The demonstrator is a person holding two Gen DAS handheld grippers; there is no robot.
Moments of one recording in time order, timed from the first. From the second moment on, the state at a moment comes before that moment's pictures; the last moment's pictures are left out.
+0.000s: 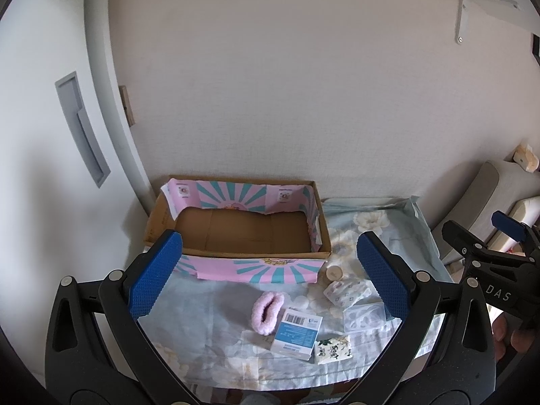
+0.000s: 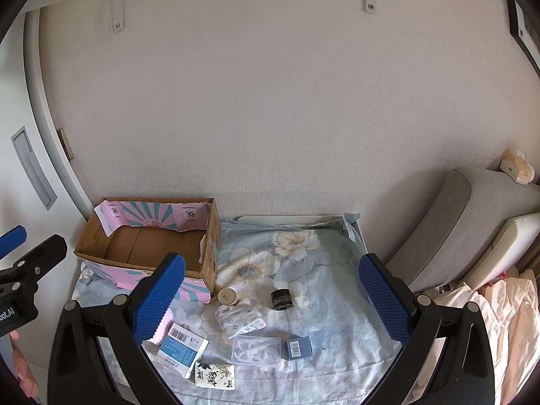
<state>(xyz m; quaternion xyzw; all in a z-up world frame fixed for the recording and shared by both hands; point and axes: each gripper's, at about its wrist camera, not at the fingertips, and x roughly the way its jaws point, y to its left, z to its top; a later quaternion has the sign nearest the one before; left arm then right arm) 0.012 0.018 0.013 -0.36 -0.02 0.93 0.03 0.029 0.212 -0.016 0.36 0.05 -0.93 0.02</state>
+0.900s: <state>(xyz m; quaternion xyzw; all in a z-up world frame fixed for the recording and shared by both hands) 0.018 0.002 -0.124 -0.46 -0.15 0.87 -0.07 -0.012 0.287 -0.104 0.48 0.10 -0.86 0.11</state>
